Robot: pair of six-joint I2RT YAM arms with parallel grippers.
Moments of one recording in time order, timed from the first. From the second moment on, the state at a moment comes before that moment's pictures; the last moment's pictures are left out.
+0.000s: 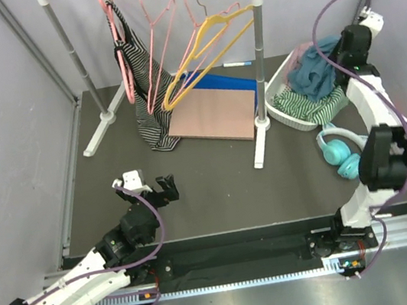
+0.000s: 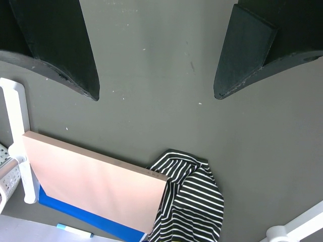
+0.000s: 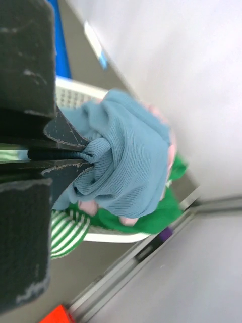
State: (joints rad) left arm -0.96 0.41 0.30 -0.08 -0.86 -0.41; right arm -0.15 1.73 1.46 -0.08 0.26 0.40
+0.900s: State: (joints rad) left arm -0.96 0.53 0.28 0.06 -0.51 -0.27; right arm 0.77 0.89 0.74 0.02 0.29 0.52
